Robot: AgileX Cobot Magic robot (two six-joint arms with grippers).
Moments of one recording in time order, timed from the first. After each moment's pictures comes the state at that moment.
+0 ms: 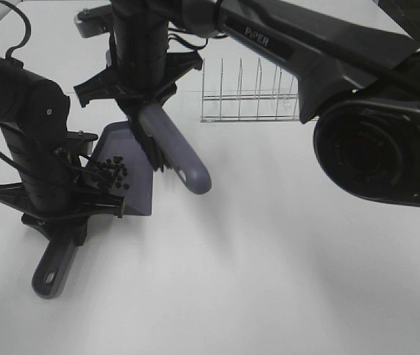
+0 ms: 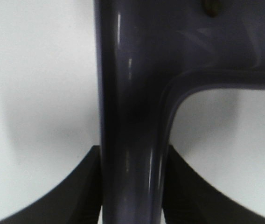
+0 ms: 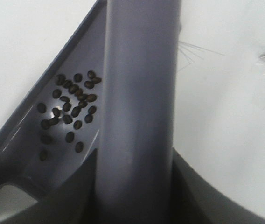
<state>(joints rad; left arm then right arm) -0.44 2.05 -1.14 0.10 0.77 -0.46 0.76 2.55 -2.50 -0.17 1.23 0.27</state>
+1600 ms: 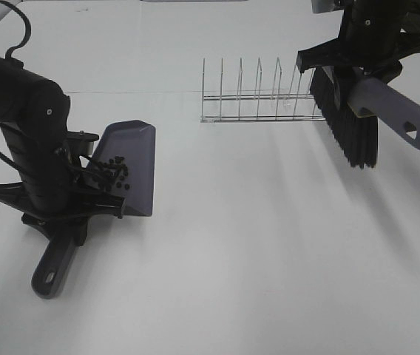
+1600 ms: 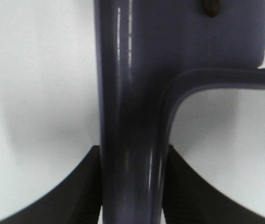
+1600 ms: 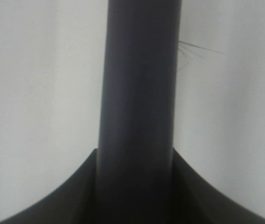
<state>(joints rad) -0.44 2.05 -1.14 0.10 0.77 -0.44 0.26 2.07 -1.76 -0.15 1.23 0.22</state>
